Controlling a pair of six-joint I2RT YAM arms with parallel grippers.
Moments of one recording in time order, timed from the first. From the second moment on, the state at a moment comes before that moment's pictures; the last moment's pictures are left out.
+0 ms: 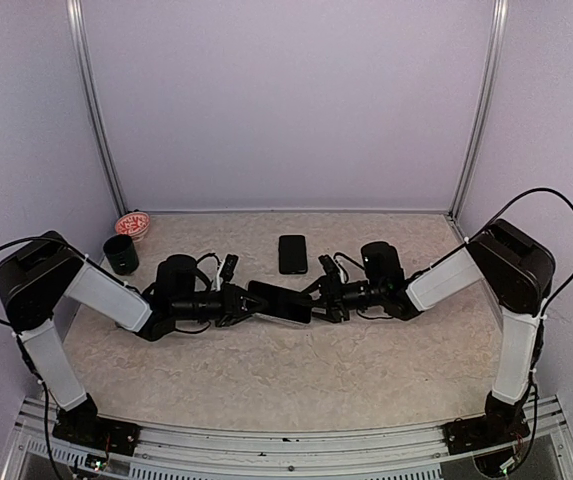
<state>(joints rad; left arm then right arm) -0.66 1.76 0.63 0.80 0.57 -0.91 0.65 1.97 0.90 0.67 -0.80 0.99</state>
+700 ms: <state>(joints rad) -0.62 1.70 0.60 0.80 0.58 -0.88 0.62 1.85 0.86 0.49 -0.81 0.87</state>
